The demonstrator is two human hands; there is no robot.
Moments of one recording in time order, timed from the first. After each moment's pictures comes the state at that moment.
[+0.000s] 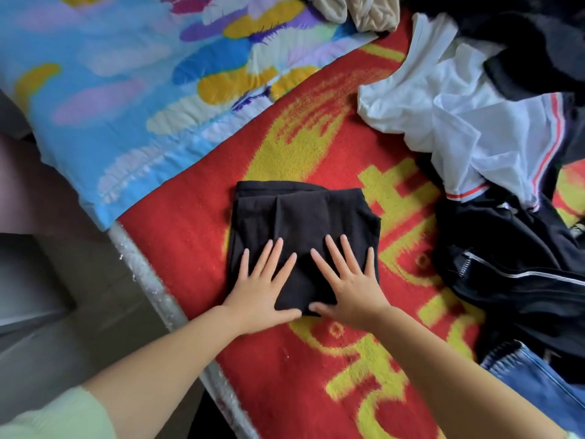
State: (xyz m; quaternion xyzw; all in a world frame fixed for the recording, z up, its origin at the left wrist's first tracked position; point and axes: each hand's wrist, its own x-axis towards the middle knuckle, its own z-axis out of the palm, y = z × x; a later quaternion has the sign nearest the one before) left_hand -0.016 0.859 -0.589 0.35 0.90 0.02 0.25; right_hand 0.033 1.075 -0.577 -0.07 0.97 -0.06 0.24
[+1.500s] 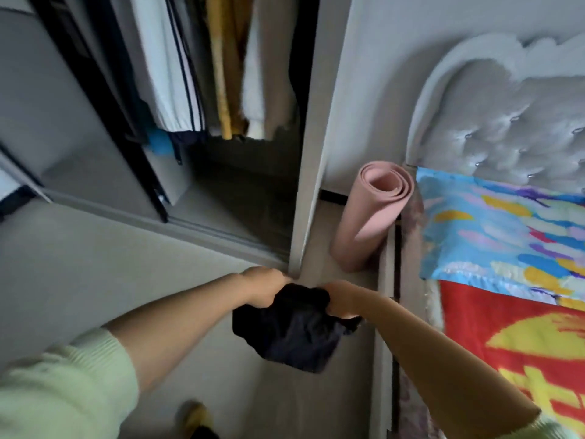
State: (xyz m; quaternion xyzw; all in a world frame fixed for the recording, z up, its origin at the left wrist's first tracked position) left_hand 0.281 0.333 -0.314 0.00 0.96 0.14 0.26; right_hand 0.179 0.507 -0.284 -0.45 0.80 0.05 0.39
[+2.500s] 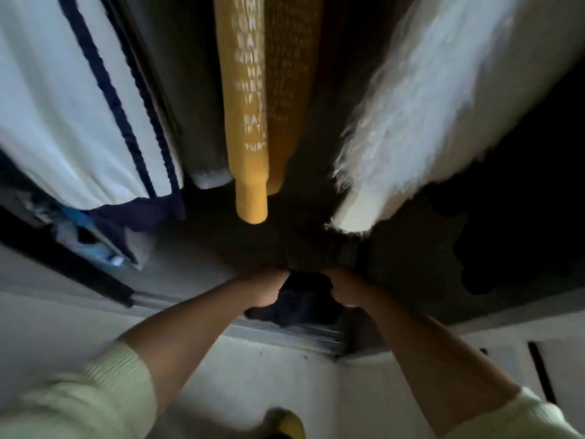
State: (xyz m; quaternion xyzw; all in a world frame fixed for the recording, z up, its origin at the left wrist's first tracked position) left_hand 0.014 -0.084 -0.553 -0.08 0.96 0.17 0.23; right_hand -0.087 0.078 -0.538 -0.35 0.86 -0.07 0.36
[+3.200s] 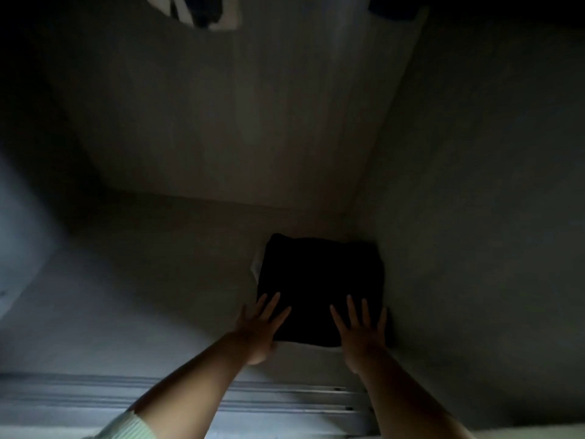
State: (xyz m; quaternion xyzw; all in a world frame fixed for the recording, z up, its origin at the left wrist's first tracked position) left_hand -0.087 -0.093 -0.876 0.00 0.96 0.09 0.26; right_hand -0.154 0.105 -0.853 -0.20 0.94 0.18 0.21
